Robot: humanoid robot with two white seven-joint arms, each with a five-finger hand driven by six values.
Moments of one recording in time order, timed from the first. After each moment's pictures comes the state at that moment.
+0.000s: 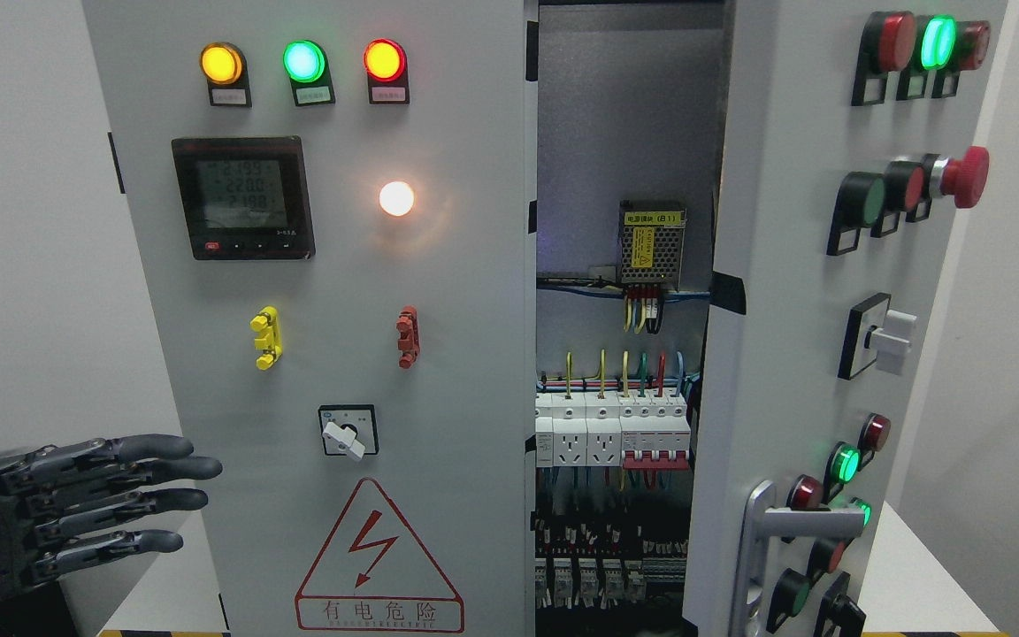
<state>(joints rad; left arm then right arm) 0.00 1.61 0.12 -1.88 1.68 0.04 -0.78 0.14 0.12 0.10 -0.07 -0.10 -0.08 0.06</state>
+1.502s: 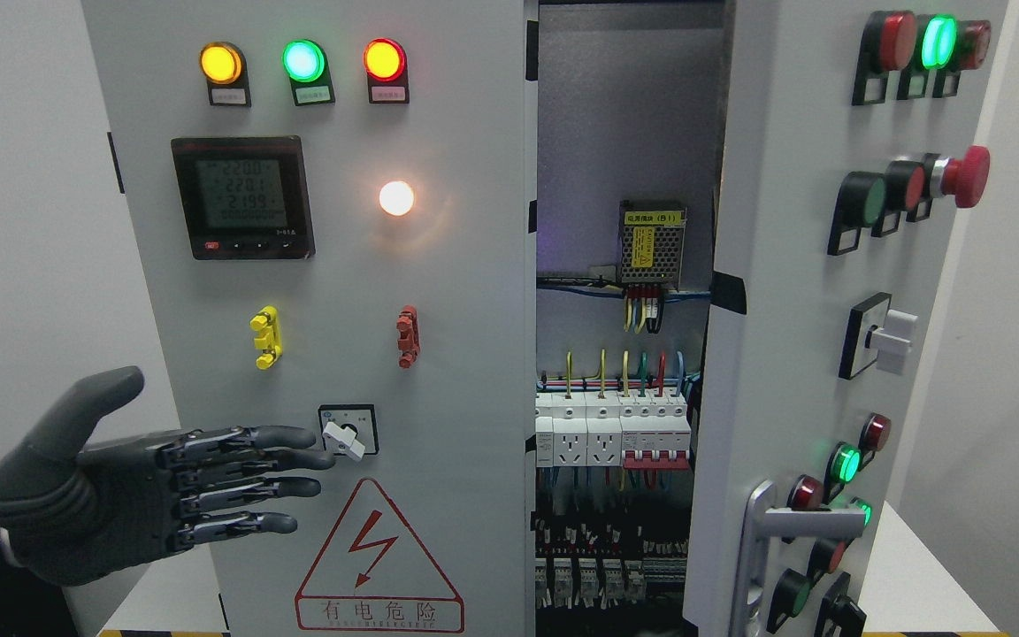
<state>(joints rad) -1.03 1.11 -0.72 -1.68 1.44 0.41 -0.76 0.14 0.12 0.10 -0.07 -0.10 -0.08 0.06</state>
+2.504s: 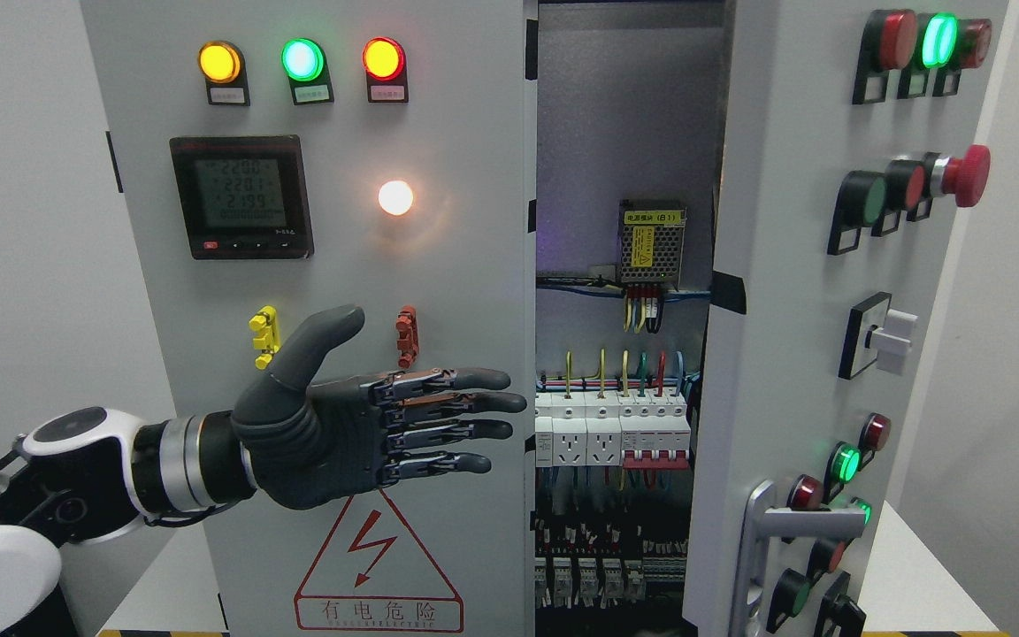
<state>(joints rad) -1.21 0.74 -0.83 -1.57 1.42 0.38 -0.67 0.14 0.12 0.10 -0.07 -0.10 -0.08 0.06</state>
